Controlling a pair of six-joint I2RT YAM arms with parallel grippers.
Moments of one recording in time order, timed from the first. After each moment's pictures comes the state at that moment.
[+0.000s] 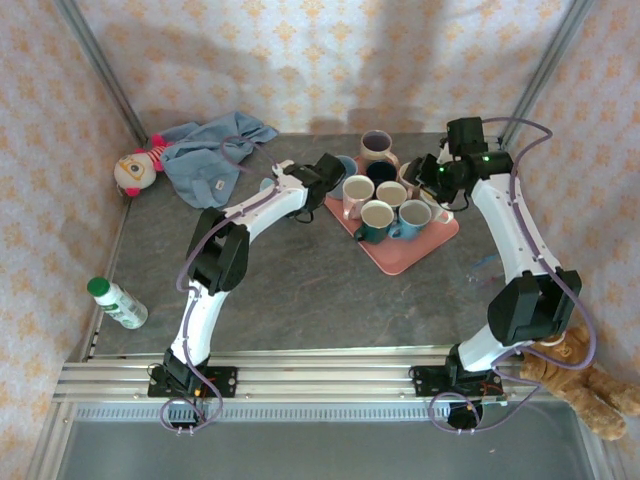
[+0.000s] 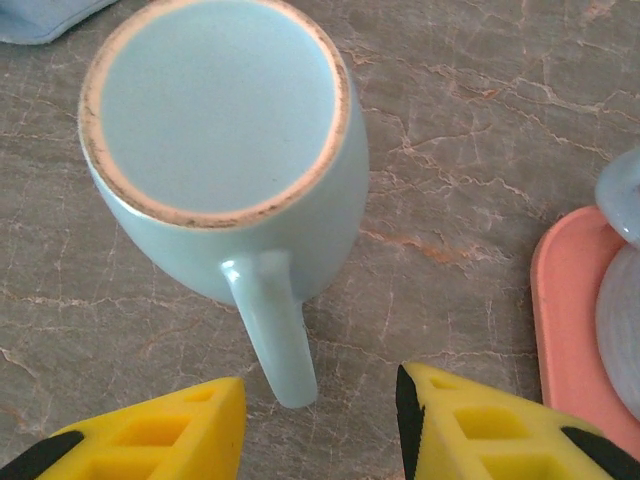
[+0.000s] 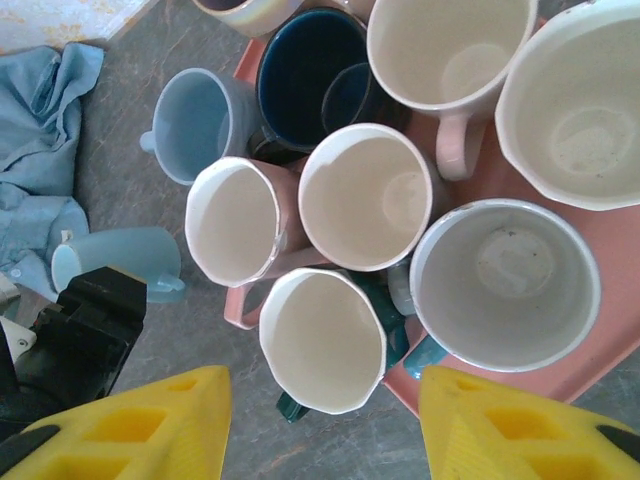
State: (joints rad) left arm -0.55 2.22 1.92 -0.99 -0.60 -1.19; right arm 0.11 1.56 1.57 -0.97 -0.29 0.59
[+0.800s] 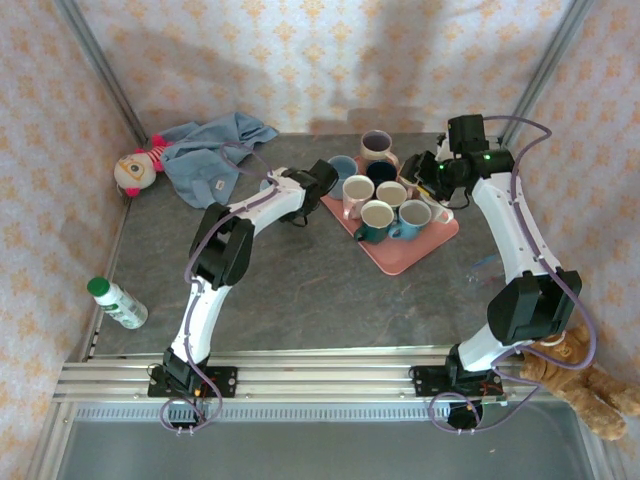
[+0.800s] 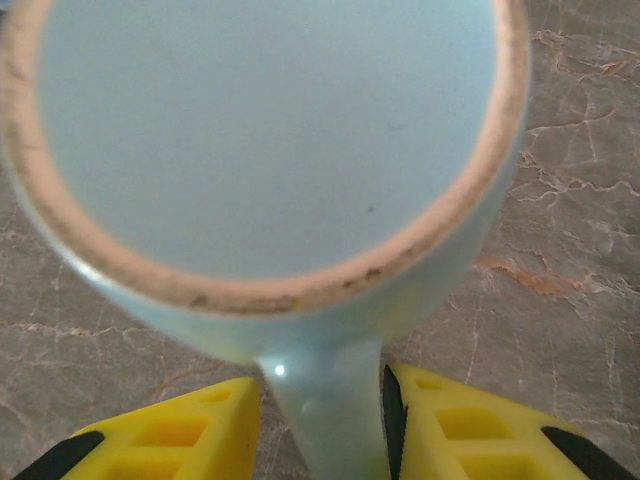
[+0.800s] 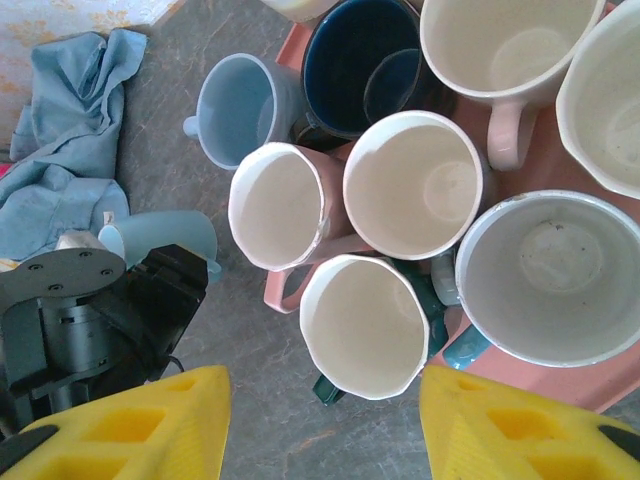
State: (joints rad) left arm -0.51 2.28 1.88 -0.95 -0.60 -1.17; right arm 0.11 1.57 1.60 -0.97 -0.36 0.60
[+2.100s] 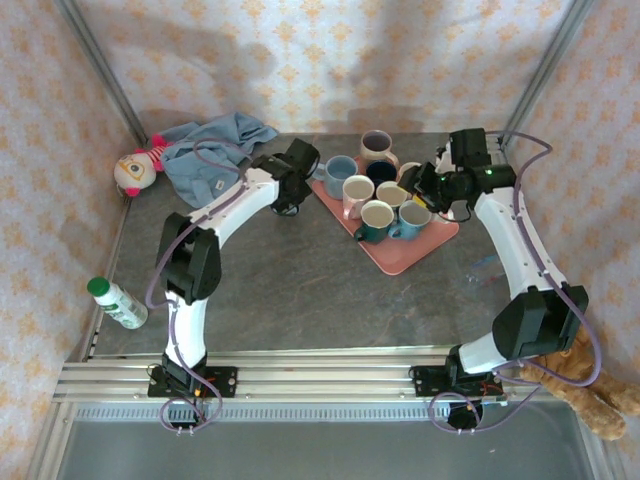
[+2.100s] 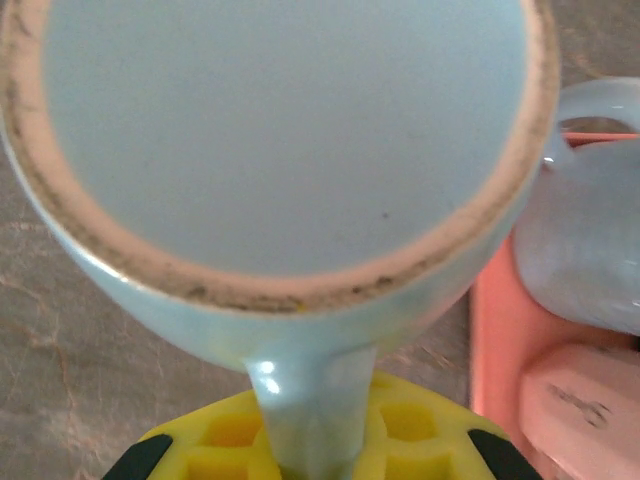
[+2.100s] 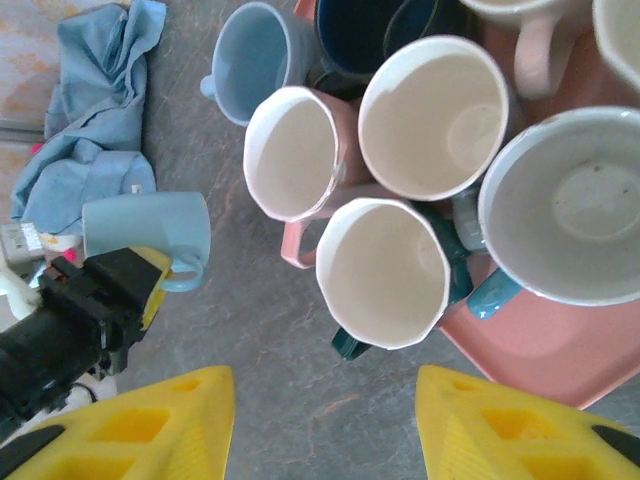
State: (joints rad) left arm -0.46 2.00 1.77 -0.94 -0.25 -1.14; right arm 0.11 1.46 1.44 -0.90 -0.45 0.67
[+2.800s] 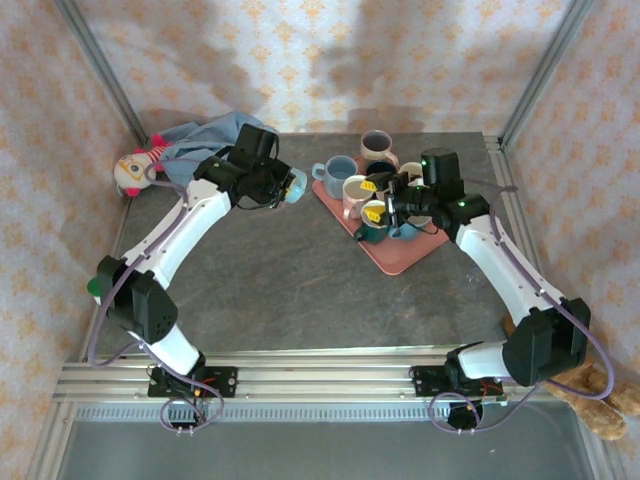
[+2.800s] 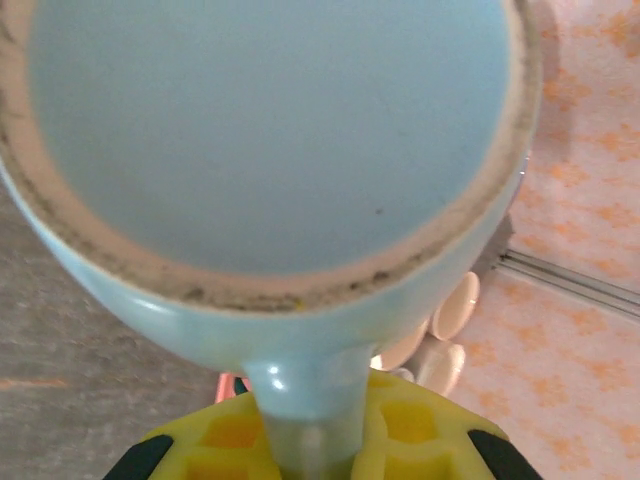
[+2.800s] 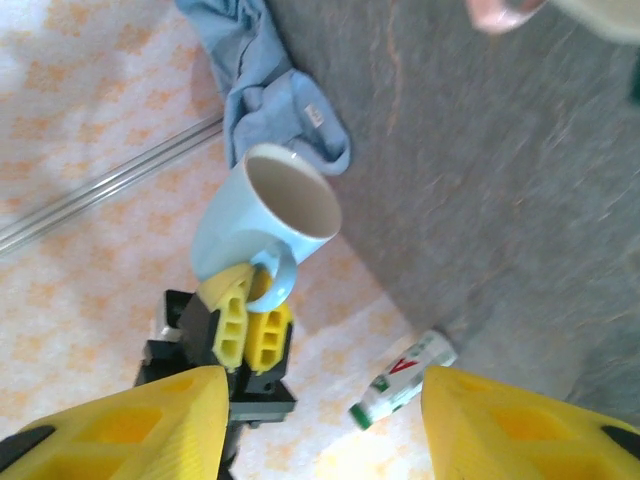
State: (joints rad) left arm -0.39 1.63 1.60 -0.80 0.12 -1.45; right arm 0.32 1.34 1.19 -0.45 -0.64 1.62
